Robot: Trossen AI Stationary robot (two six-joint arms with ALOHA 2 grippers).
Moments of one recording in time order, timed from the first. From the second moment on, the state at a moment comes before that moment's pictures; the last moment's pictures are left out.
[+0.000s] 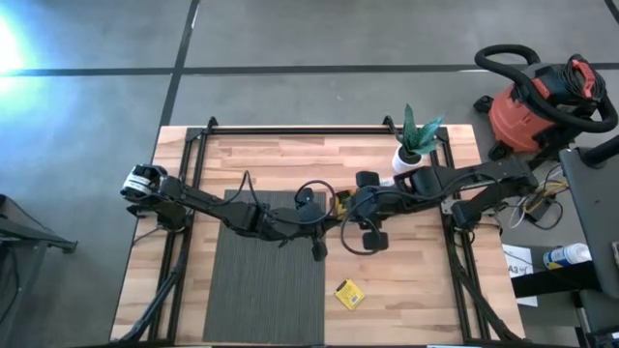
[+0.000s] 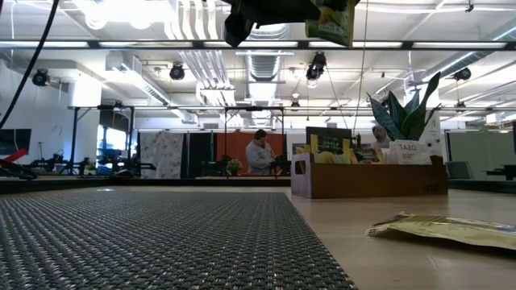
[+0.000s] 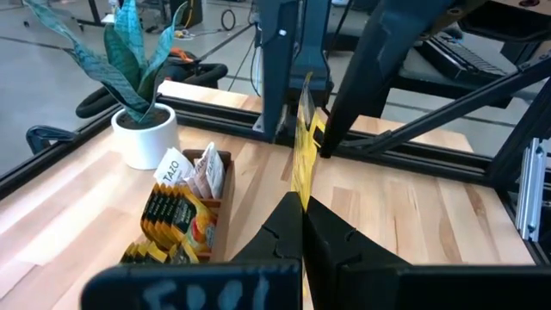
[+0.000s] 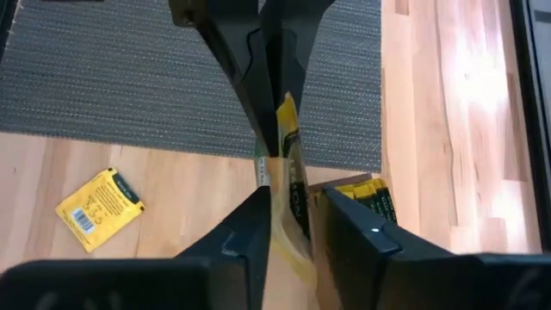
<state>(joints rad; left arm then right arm) -0.24 1.65 1.17 0.24 -0.44 -0.23 0.21 1.52 1.58 -1.06 0.17 0.10</state>
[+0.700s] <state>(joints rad) -0.26 1.65 1.17 0.14 -0.53 -0.38 0.21 1.54 1.58 -1.13 0.23 0.09</state>
